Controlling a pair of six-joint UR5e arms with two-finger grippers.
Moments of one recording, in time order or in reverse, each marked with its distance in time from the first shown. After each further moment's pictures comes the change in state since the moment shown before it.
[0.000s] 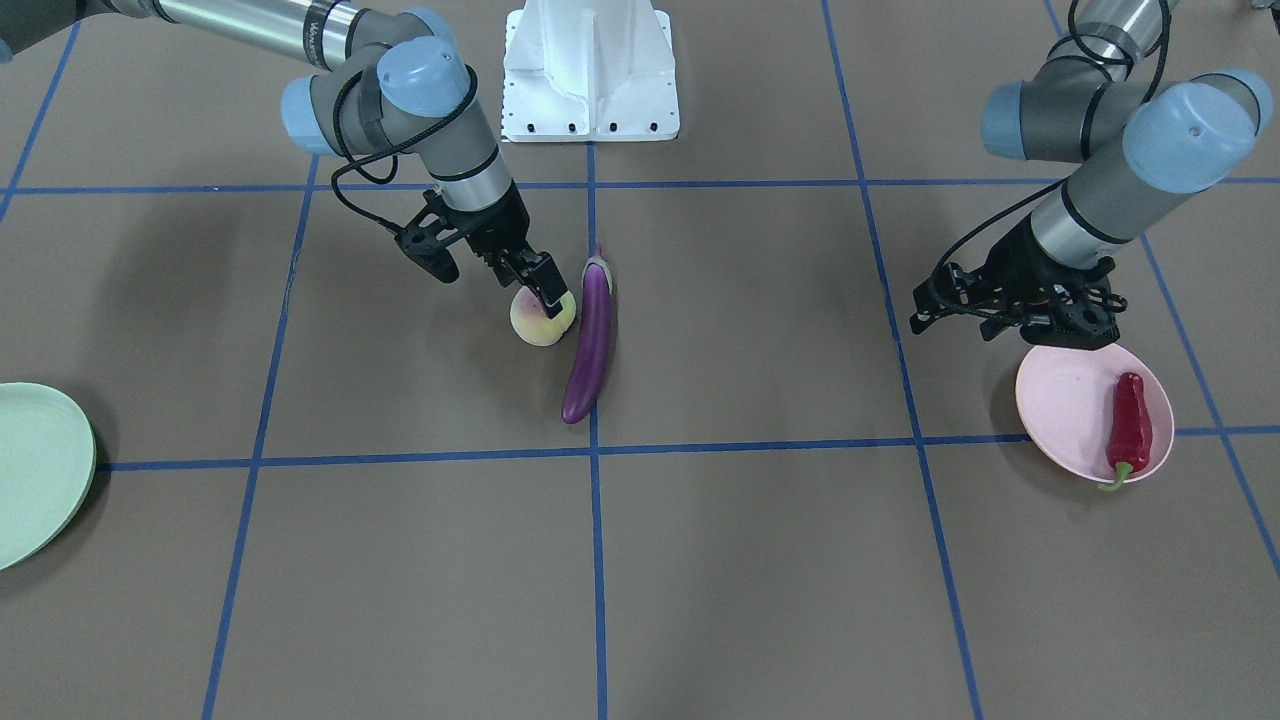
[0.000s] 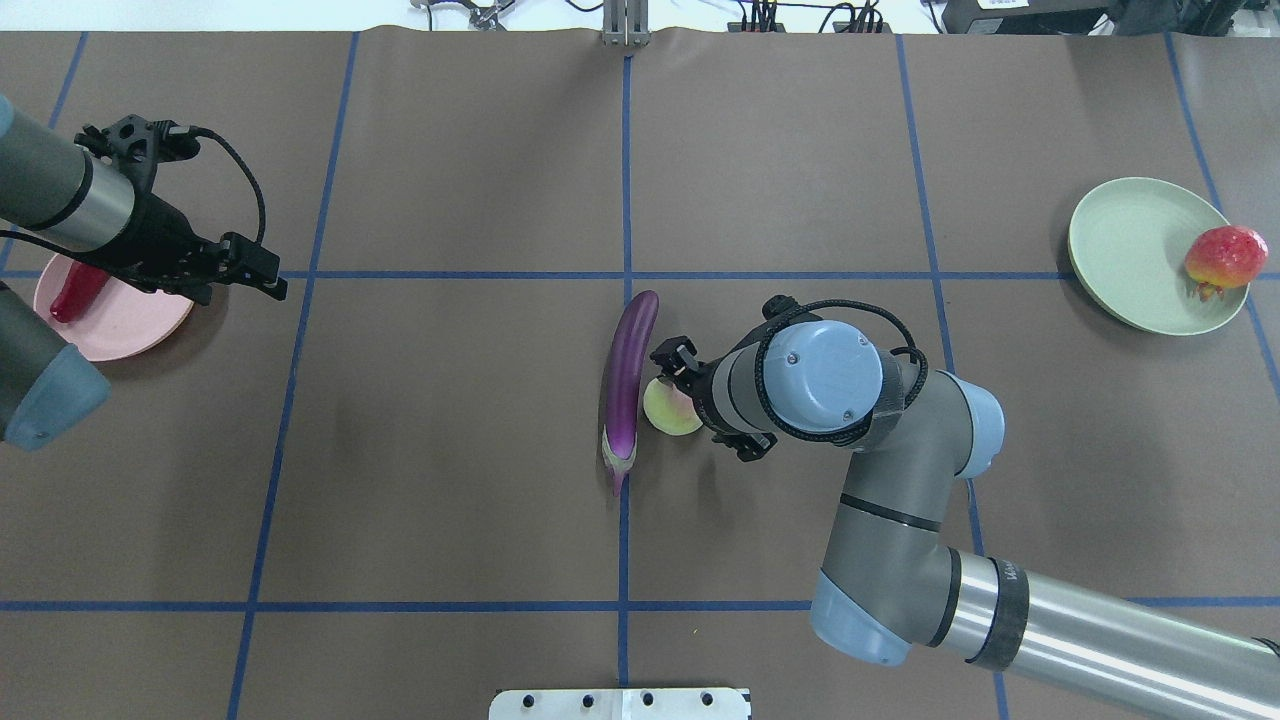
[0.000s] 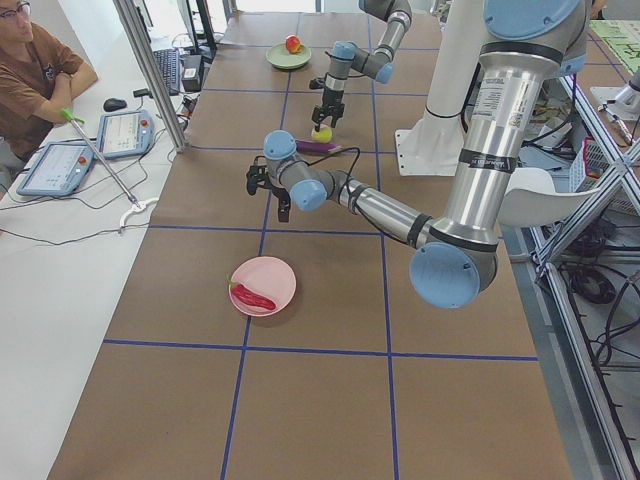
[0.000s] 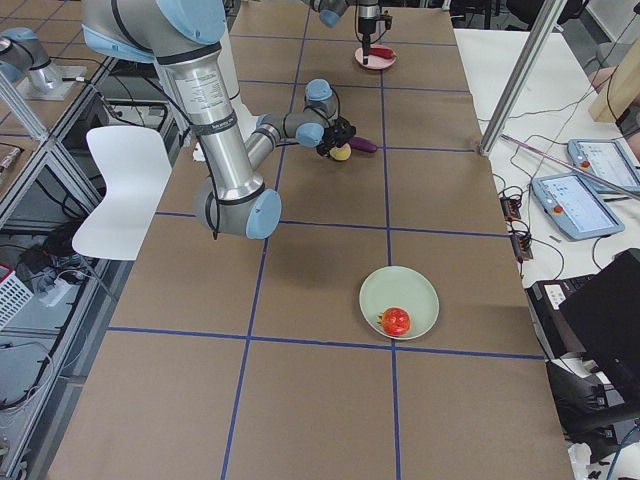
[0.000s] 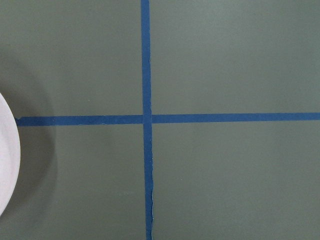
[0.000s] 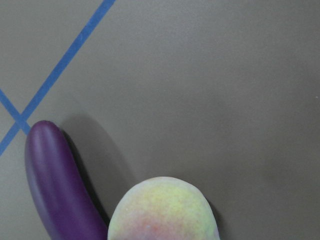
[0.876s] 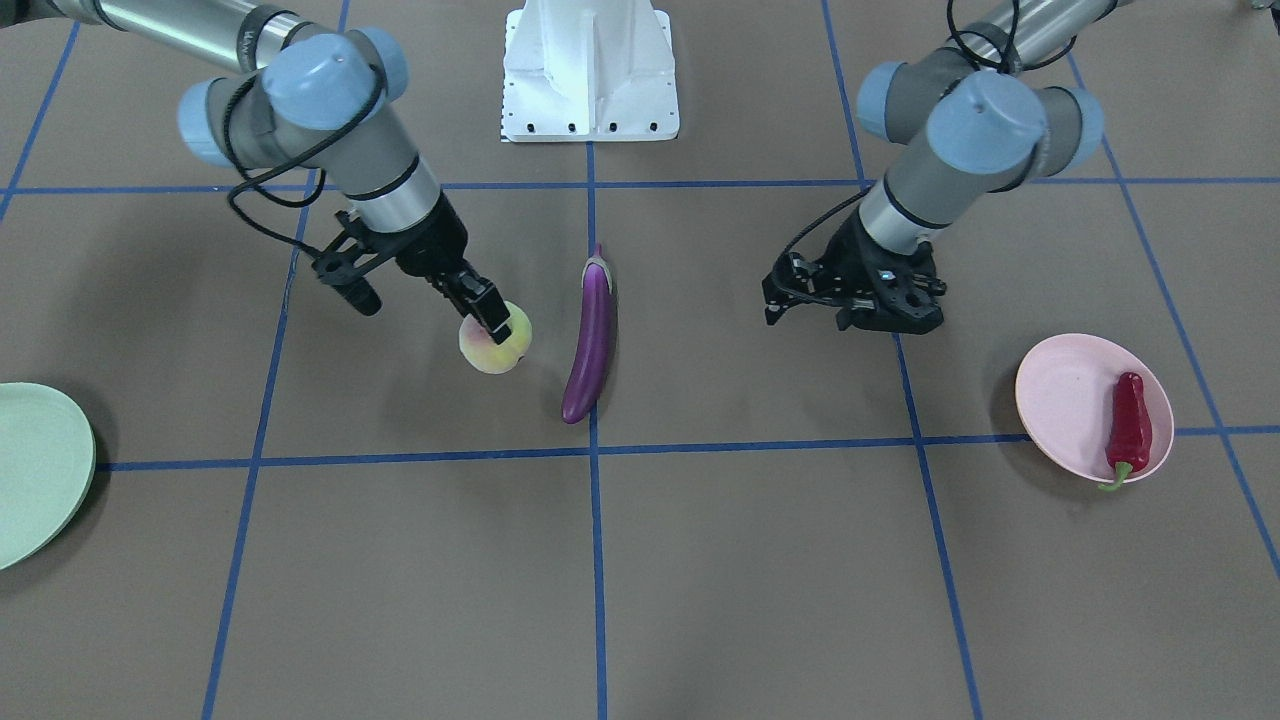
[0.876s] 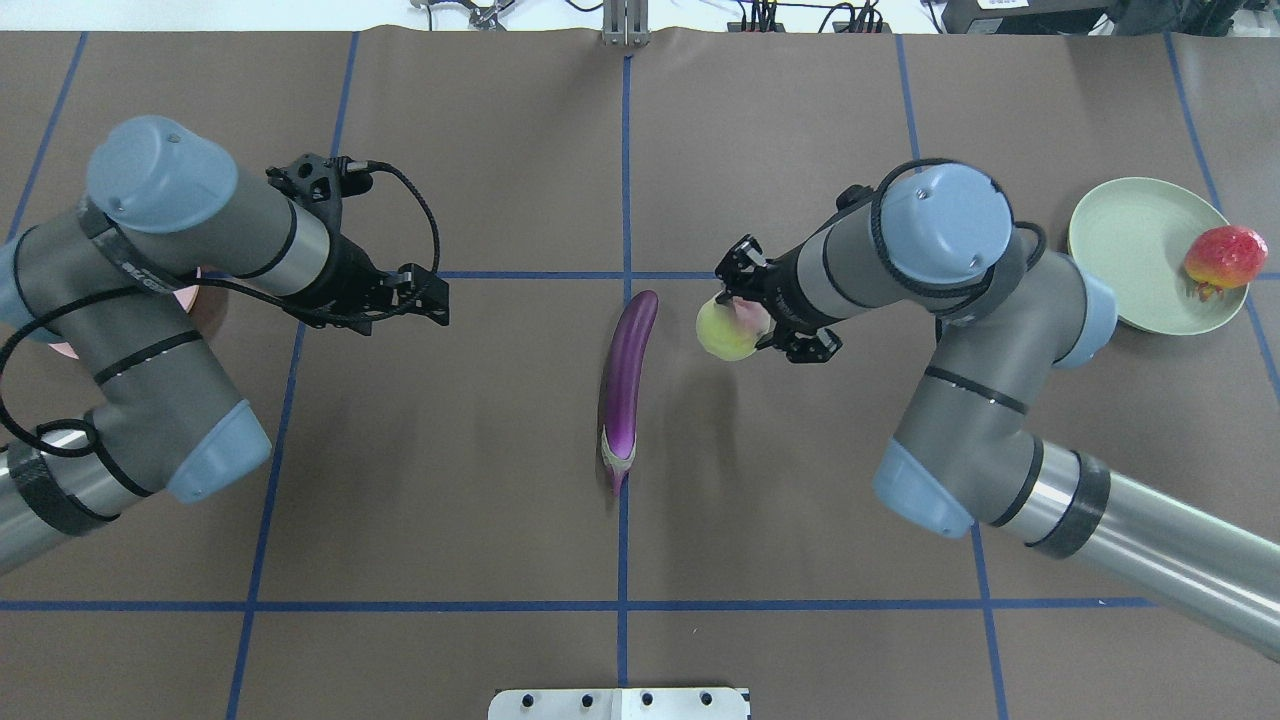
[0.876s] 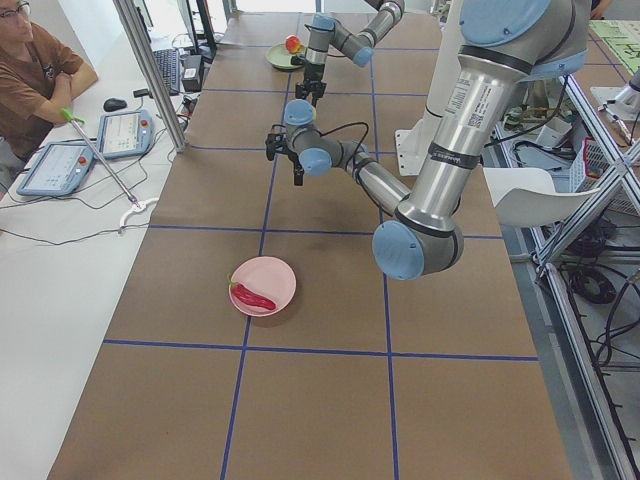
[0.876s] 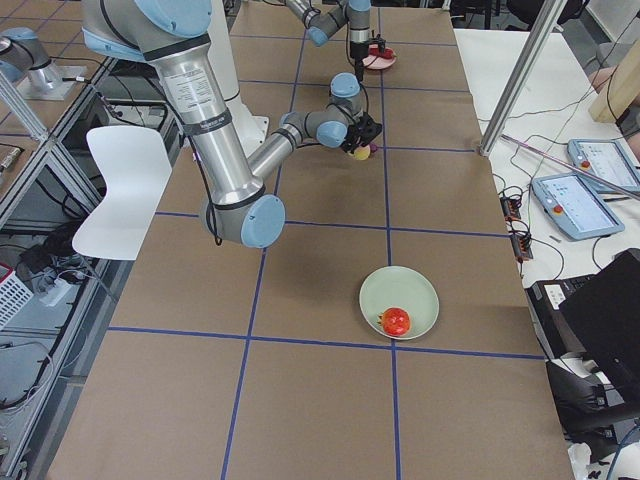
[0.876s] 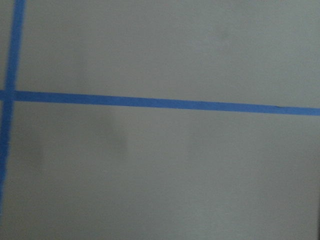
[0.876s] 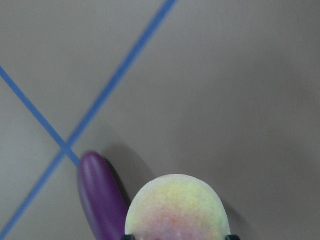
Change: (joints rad) left arm 0.244 -0.214 0.004 0.008 0.190 -0.295; right arm 0.271 -0.055 0.049 0.005 0.264 -0.164
